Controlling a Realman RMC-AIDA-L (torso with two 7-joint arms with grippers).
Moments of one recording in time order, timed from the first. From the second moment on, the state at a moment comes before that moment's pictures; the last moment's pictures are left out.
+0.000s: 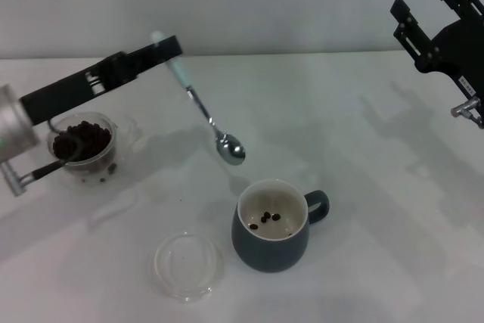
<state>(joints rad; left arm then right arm) -0.53 -2.05 1.05 0.60 1.32 1.40 -1.89 0.41 2.01 -1.74 -0.27 0.05 -1.33 0.24</state>
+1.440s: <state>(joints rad) -0.31 -2.00 1.05 0.45 1.27 1.52 -1.69 0.40 2.01 -1.79 -0.26 0.05 -1.34 0.25</state>
